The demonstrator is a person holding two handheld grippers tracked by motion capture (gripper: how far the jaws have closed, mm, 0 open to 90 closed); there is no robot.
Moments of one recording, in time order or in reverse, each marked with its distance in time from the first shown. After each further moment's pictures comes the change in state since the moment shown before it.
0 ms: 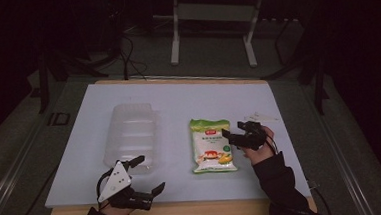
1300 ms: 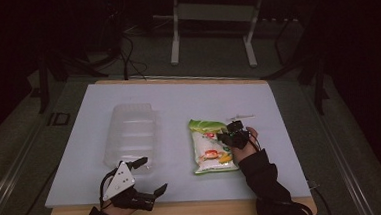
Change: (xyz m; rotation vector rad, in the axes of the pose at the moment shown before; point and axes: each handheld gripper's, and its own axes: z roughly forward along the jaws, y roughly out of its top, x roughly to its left) left arm -0.001 -0.003 0.006 0.044 -0.015 0.002; right arm 0.006 -0.012 0.058 0.256 -0.034 0.020
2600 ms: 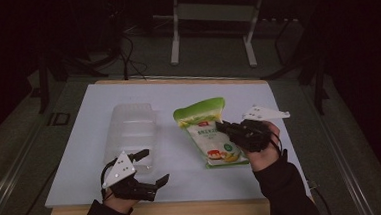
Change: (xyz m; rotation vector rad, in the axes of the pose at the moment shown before) left arm 0.010 0.026 0.010 -0.020 -0.028 -0.073; right arm 0.077 0.037 -0.164 -0.355 0.222 -0.209
